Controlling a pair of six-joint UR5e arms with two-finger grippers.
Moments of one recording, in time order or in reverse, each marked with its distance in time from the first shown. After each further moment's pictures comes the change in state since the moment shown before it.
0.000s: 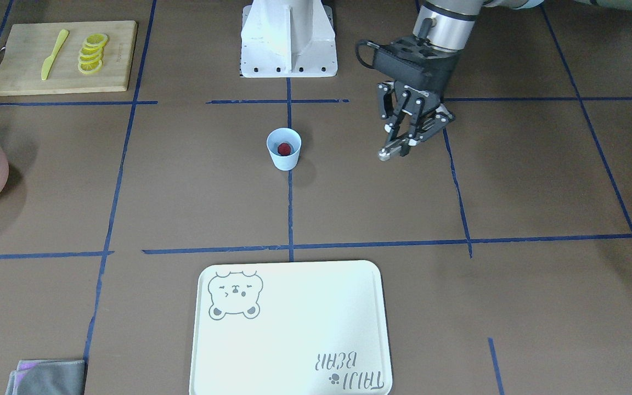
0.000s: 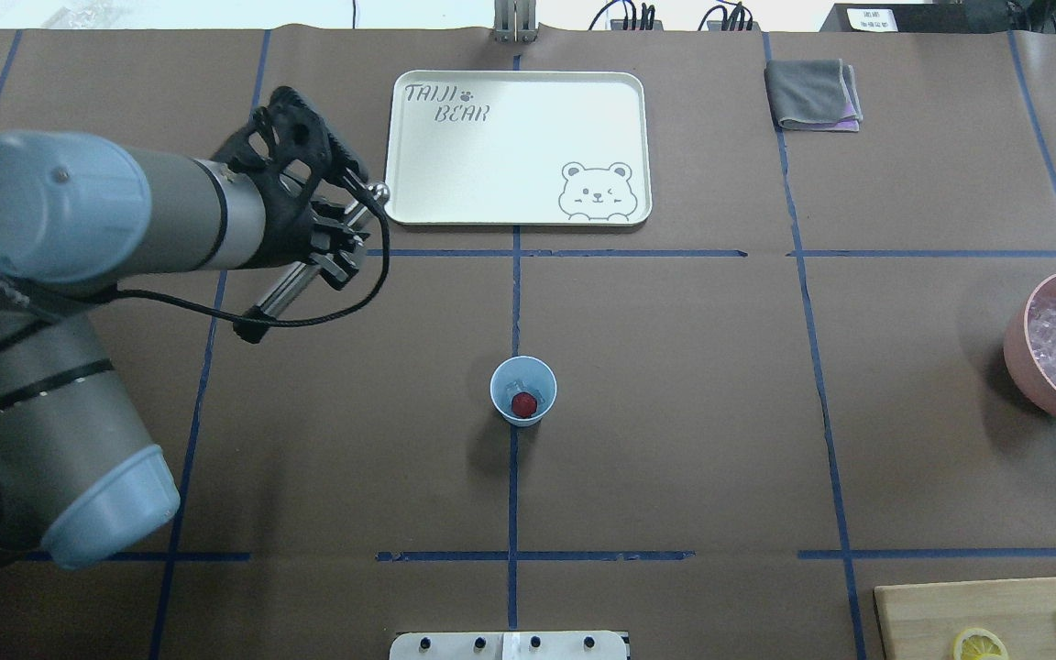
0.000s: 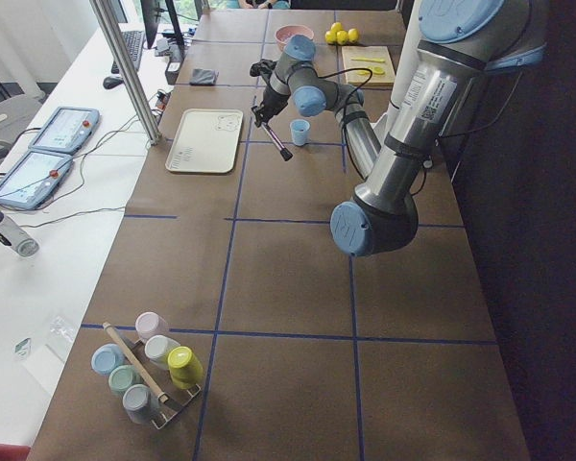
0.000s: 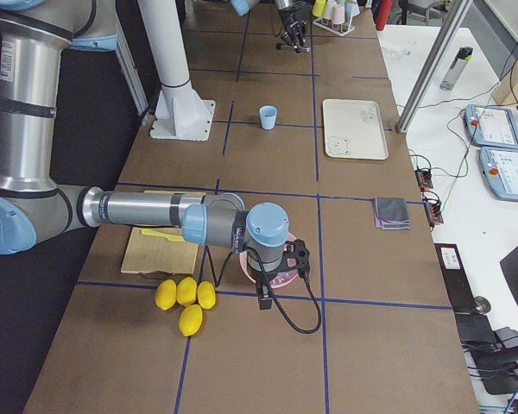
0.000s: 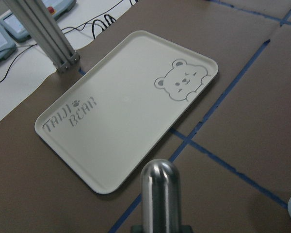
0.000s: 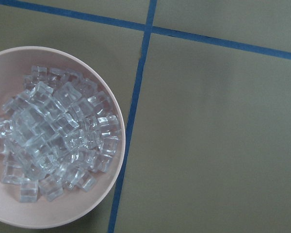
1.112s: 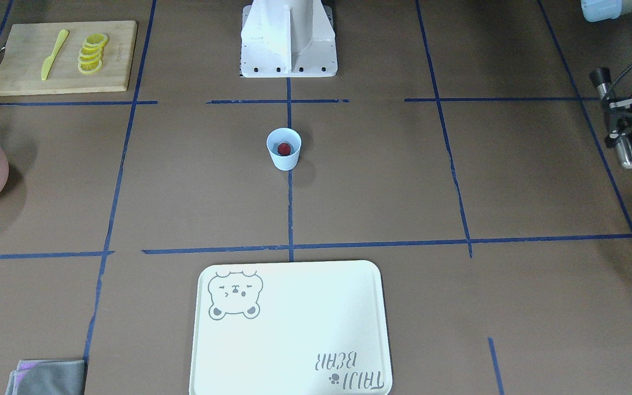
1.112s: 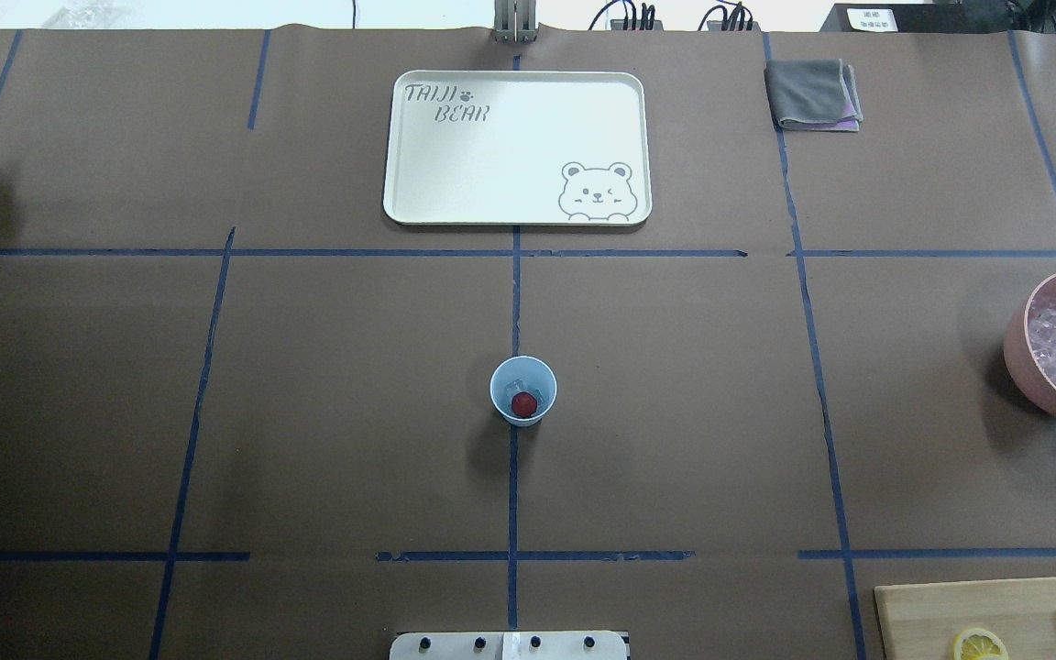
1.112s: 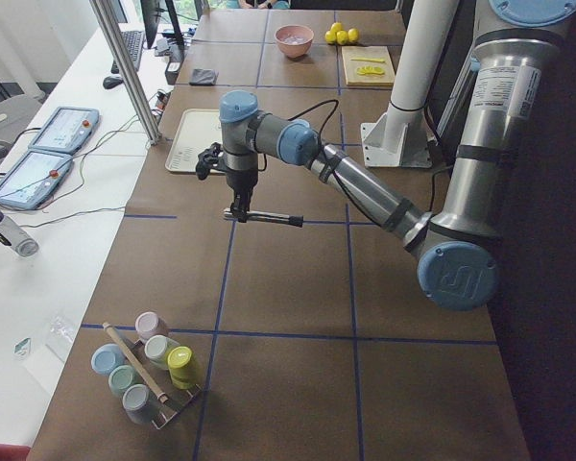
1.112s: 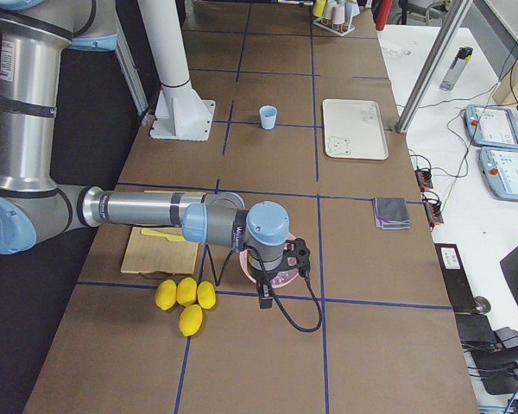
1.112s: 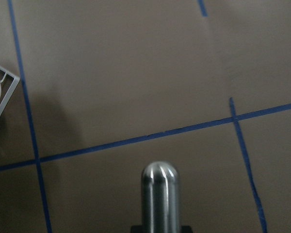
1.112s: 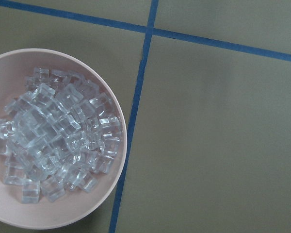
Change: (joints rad) left arm -0.516 0.348 0.077 0.248 -0.405 0.013; right arm 0.000 0.002 0.003 0.000 0.001 0.001
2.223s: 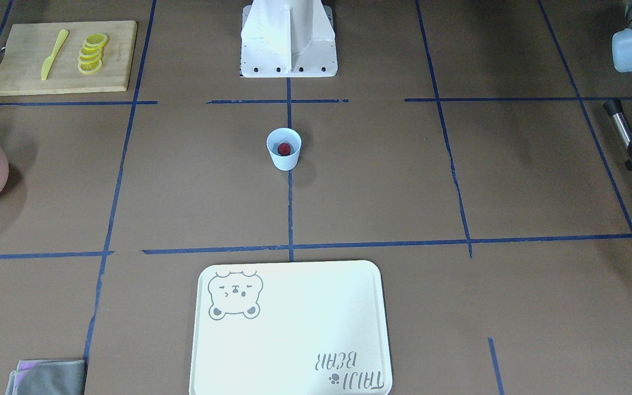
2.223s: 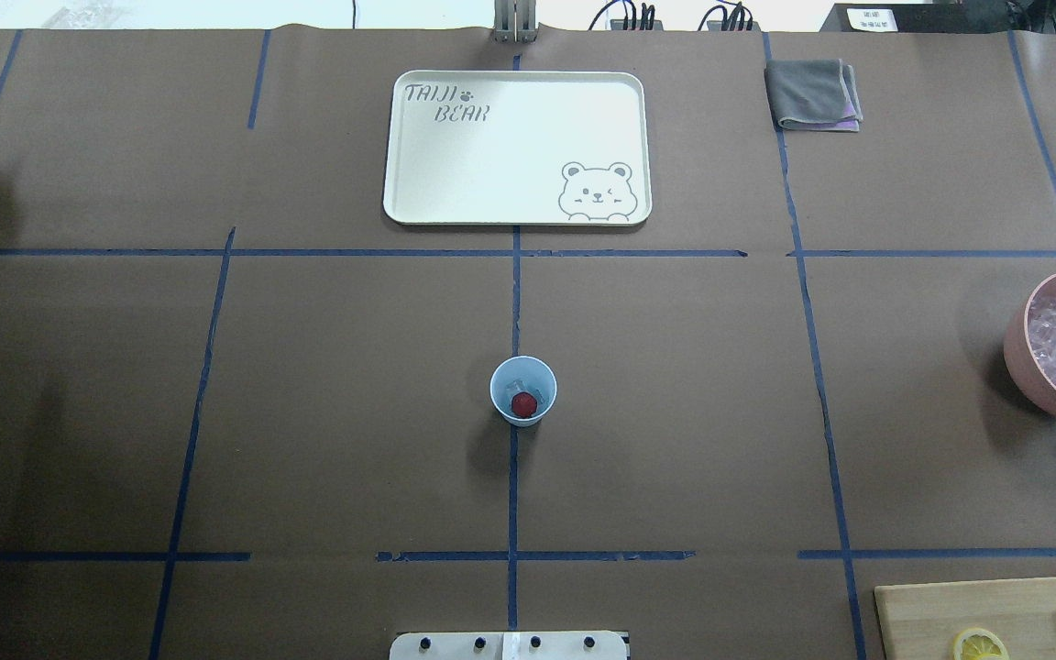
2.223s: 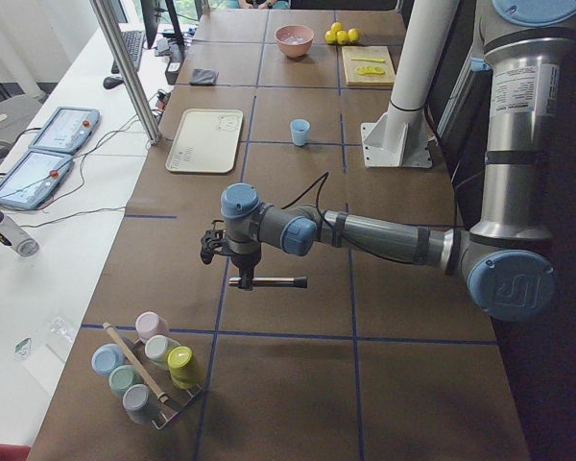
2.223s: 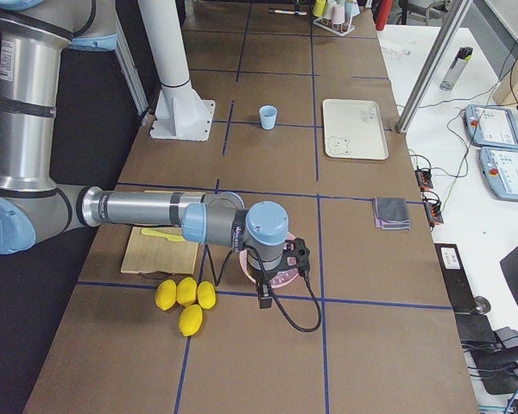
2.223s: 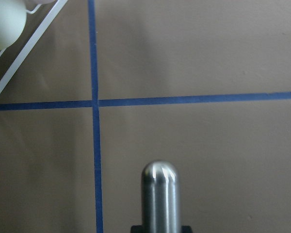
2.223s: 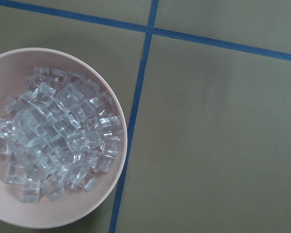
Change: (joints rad) left arm -0.003 0.146 0.315 -0.477 -0.019 -0.126; right arm 0.000 -0.003 0.003 0.000 0.000 -0.001
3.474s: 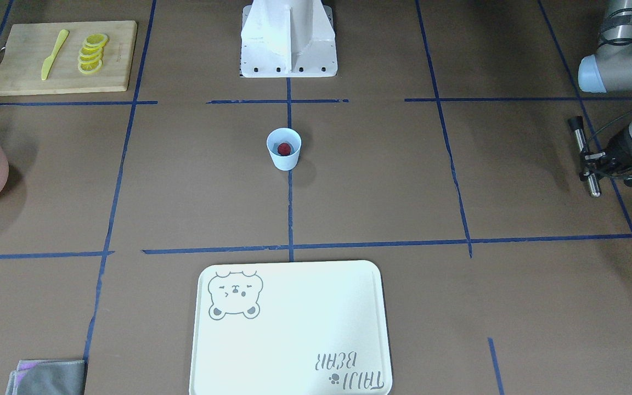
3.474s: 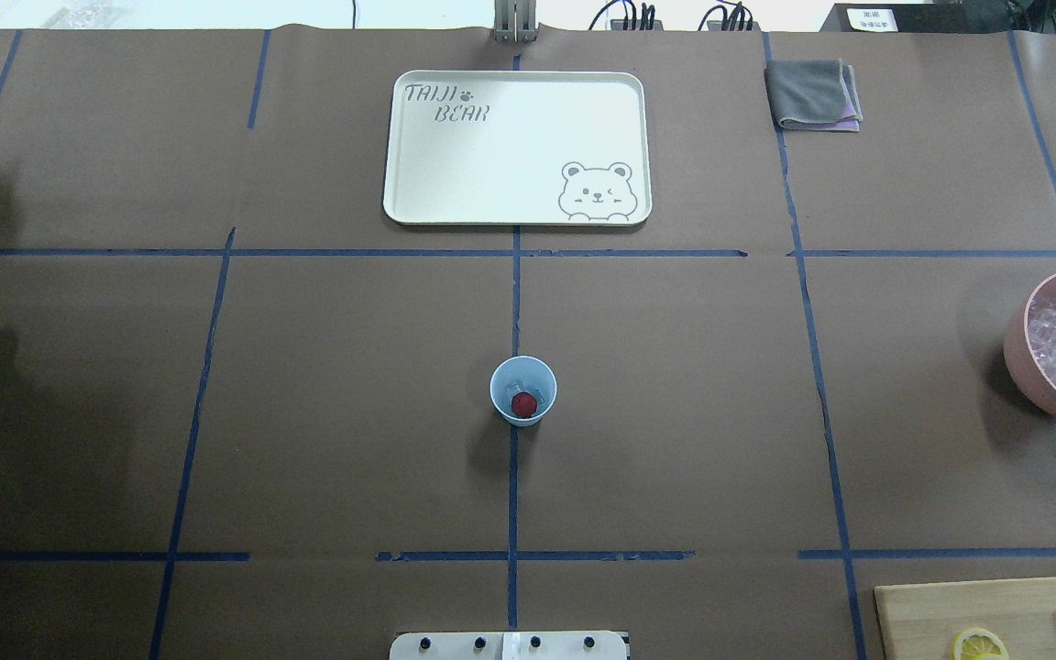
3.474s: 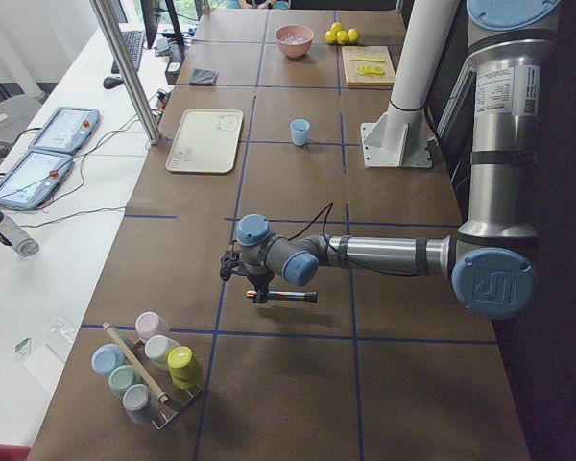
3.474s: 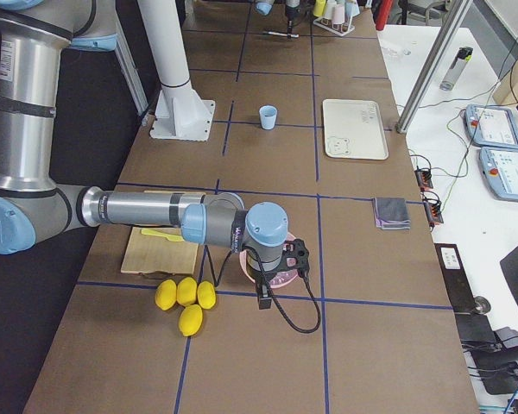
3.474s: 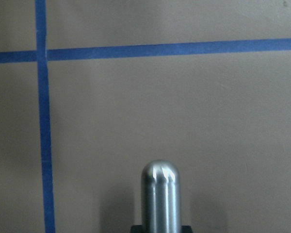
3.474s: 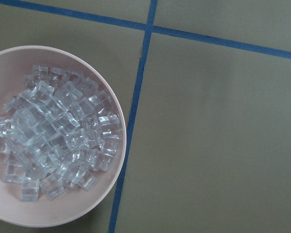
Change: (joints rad) left arm 0.174 0.007 0.180 -0.261 0.011 -0.079; right arm 0.000 -0.001 -0.003 0.000 0.000 0.000
